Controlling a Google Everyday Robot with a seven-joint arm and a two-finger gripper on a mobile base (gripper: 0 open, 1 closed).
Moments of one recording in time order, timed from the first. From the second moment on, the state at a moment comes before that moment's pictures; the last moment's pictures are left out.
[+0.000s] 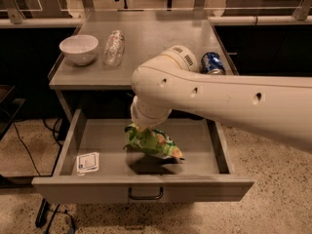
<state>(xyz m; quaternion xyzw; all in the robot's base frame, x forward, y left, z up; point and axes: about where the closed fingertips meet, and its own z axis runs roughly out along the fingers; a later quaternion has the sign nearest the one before) 0.542 0.033 0.751 -0.22 0.95 0.07 0.19</state>
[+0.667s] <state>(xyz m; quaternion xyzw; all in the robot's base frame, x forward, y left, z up) 0.569 0.028 0.755 -0.17 0.96 0.04 0.22</state>
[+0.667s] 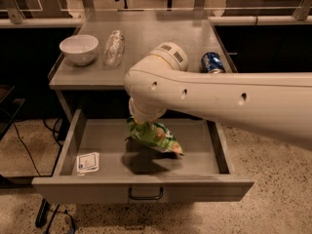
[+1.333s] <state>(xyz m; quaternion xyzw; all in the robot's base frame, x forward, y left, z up) 0.589 0.011 0.769 -0.14 0.96 0.01 0.25</state>
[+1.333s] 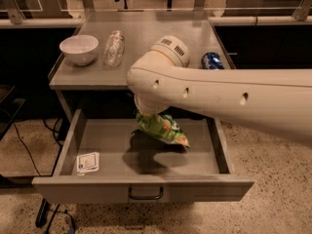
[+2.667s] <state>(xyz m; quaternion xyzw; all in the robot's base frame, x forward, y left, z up) 0.564 0.008 0.720 -0.11 0.97 -0.06 0.20</state>
